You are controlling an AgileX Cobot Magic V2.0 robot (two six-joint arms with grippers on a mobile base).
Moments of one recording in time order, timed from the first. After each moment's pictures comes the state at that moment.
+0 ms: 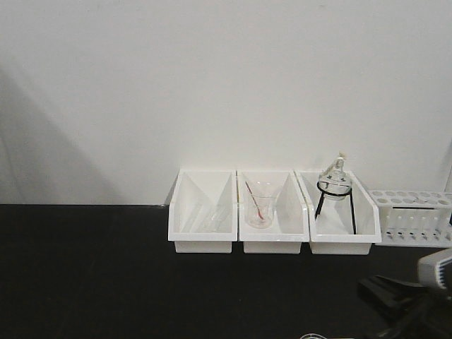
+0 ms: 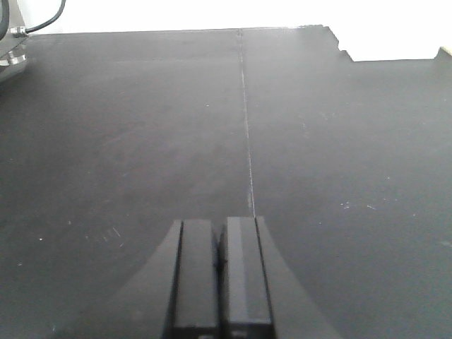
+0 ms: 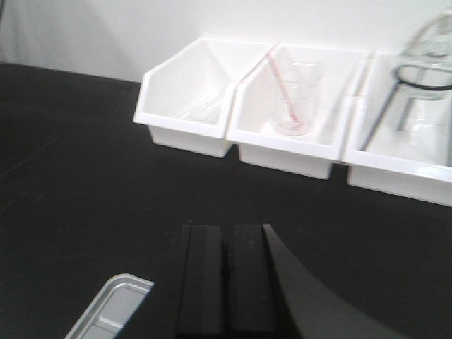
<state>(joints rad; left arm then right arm) 0.01 -0.01 0.03 0.03 0.36 -0.01 0.12 1.03 -0.50 -1.06 -0.33 1.01</state>
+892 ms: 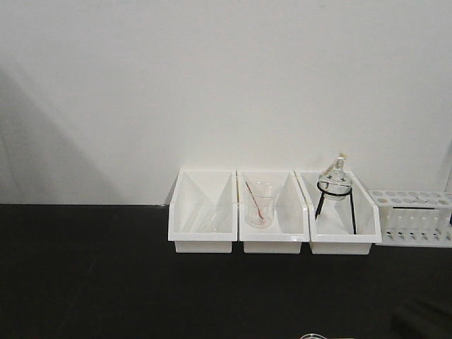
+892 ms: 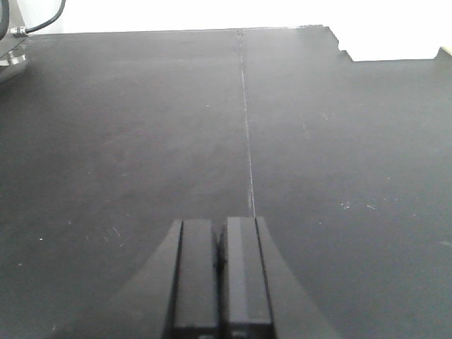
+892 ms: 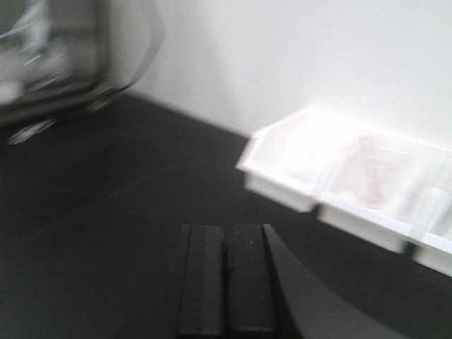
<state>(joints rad) 0.01 -0.01 0.03 0.03 0.36 -0.01 0.12 0.62 -0.47 -1.70 -0.43 1.69</state>
